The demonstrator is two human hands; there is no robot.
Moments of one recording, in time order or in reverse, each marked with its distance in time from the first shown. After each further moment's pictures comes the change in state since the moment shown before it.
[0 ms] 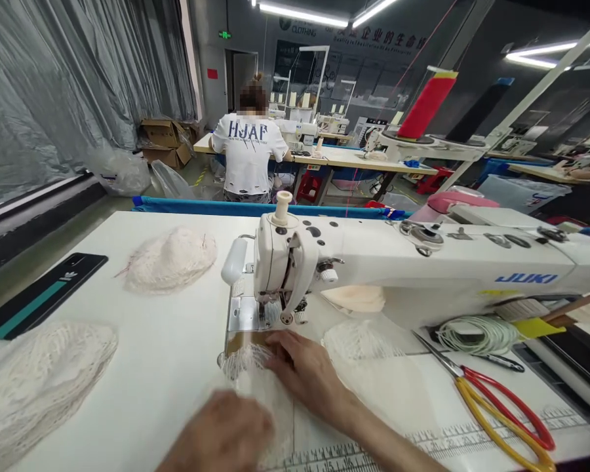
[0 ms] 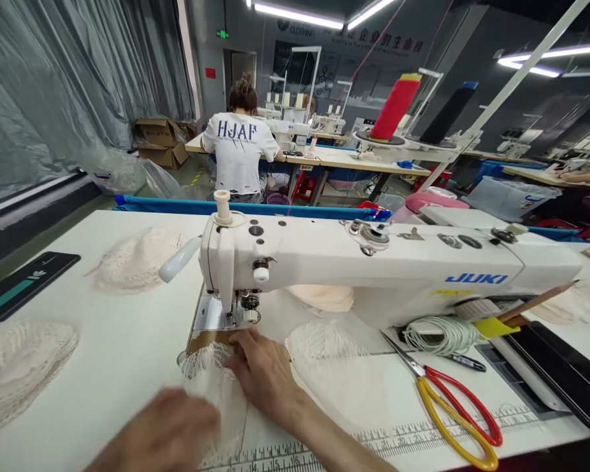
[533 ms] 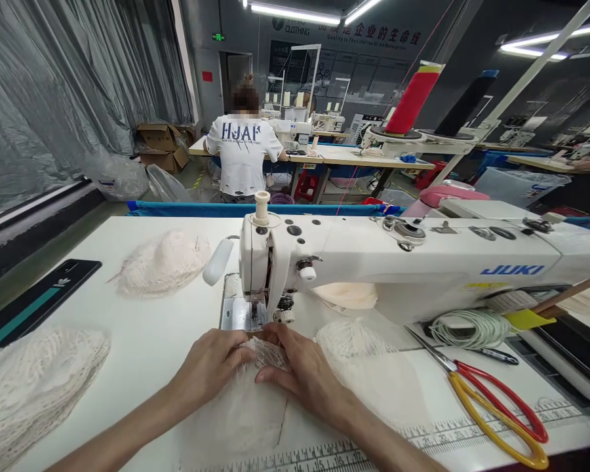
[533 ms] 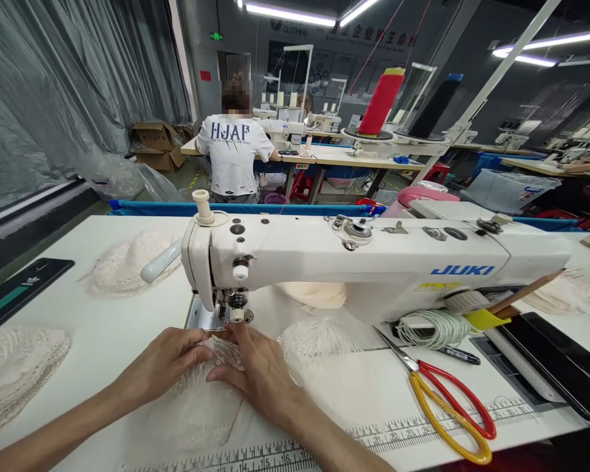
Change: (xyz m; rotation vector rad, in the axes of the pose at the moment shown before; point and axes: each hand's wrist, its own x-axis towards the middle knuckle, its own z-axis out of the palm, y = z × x) left_hand 0.080 -0.032 -0.028 -0.156 -0.417 -0.819; right_hand -0.006 0.004 -0.012 0.200 0.073 -0.143
